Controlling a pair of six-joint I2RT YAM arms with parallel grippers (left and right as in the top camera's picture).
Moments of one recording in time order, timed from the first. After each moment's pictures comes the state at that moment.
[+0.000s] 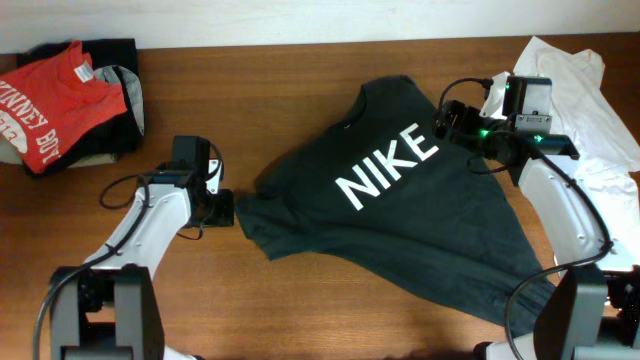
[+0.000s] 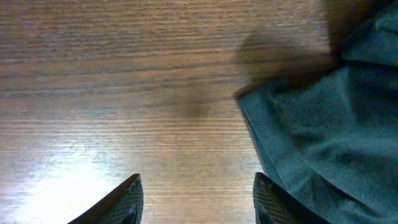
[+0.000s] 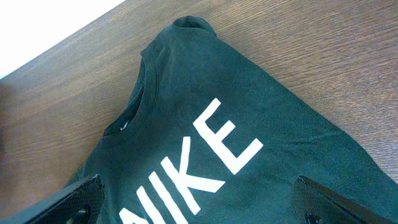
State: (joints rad) left arm -0.06 1.68 1.01 -0.71 -0.01 -0.05; right arm -0.09 1.63 1.21 -0.44 -0.32 0.34
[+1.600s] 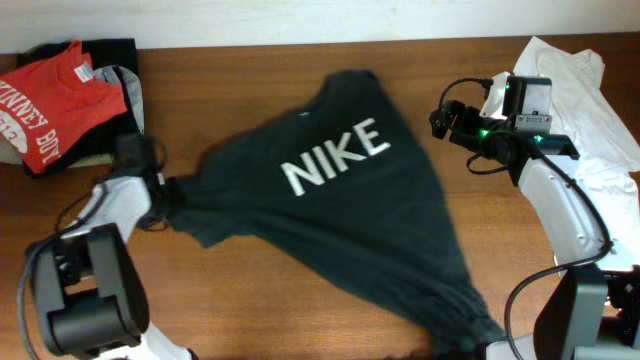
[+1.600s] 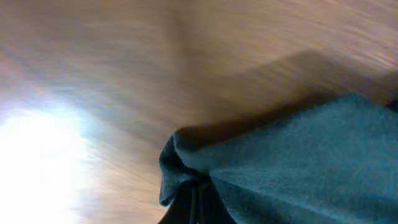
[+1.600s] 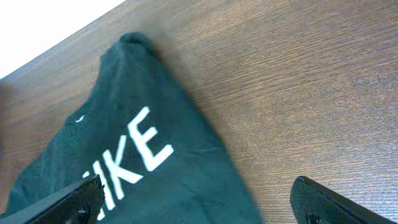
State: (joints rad) left arm 0.22 1.84 1.05 -0.54 -0.11 -0.25; right arm -0.09 1.63 1.21 -0.44 -0.32 0.34
